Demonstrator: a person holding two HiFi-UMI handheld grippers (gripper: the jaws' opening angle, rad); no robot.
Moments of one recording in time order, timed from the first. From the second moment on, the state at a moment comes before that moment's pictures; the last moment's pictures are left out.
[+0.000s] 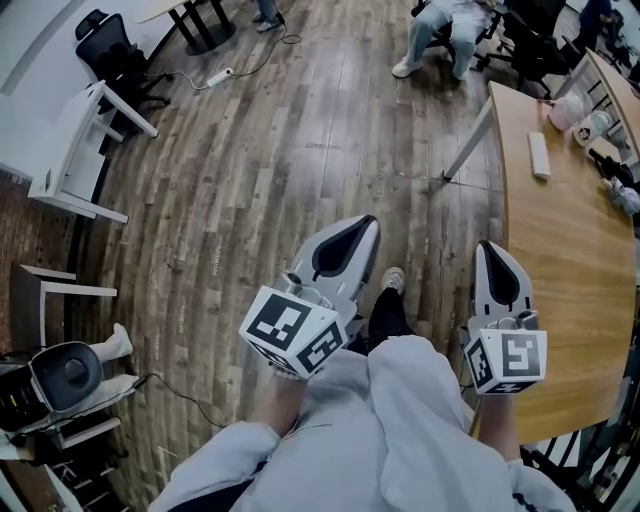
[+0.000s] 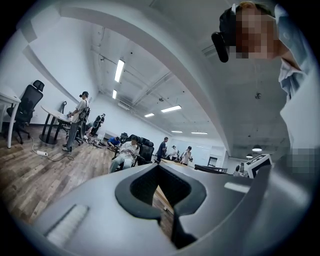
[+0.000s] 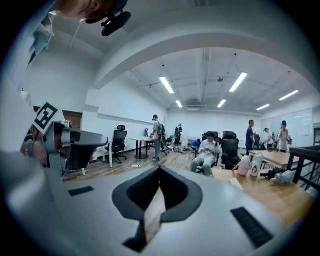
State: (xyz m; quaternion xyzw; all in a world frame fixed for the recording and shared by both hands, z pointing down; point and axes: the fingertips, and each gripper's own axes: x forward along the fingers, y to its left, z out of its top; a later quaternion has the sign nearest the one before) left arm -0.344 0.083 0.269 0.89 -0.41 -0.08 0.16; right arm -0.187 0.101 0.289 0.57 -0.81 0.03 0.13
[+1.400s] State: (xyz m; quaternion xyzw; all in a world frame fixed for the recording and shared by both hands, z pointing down) left arm -0.144 -0.175 0.260 0.93 -0.33 -0.03 0.15; right arm 0.009 -0.136 0.289 0.65 -0.75 0.05 0.10
